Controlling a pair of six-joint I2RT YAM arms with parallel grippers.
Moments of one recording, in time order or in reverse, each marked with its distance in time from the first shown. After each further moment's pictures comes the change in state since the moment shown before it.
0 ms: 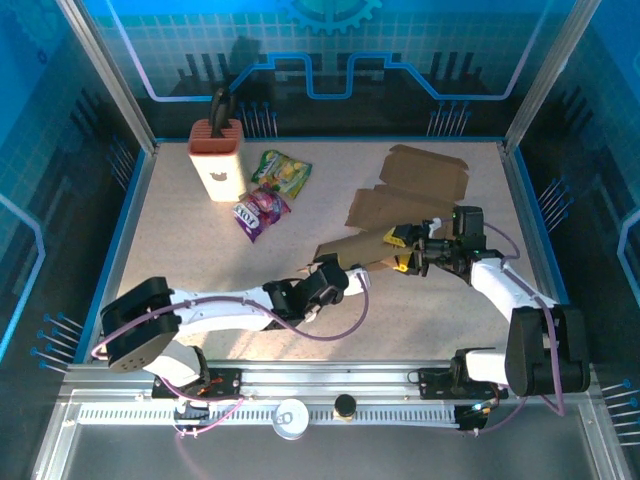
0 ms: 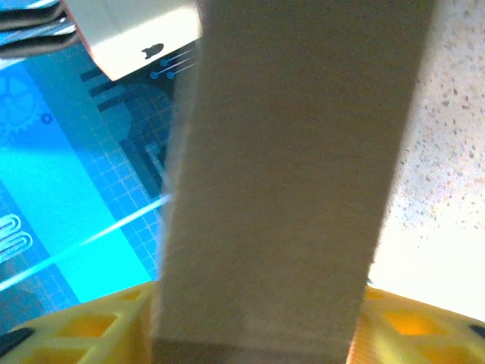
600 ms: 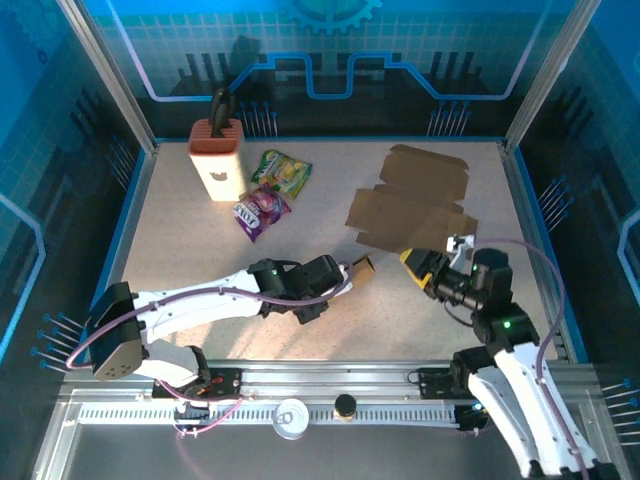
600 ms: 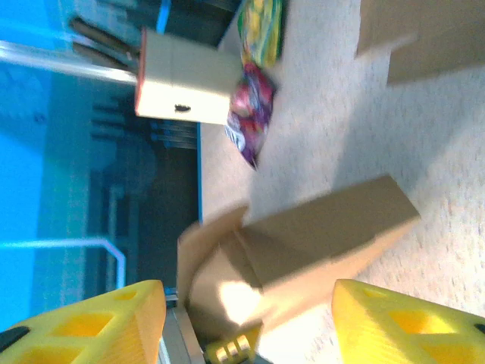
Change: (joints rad) left arm 0.034 -0.077 0.230 -0.811 0.363 -0.480; right arm 0.249 -0.792 -0.150 -0.324 0.600 -0.140
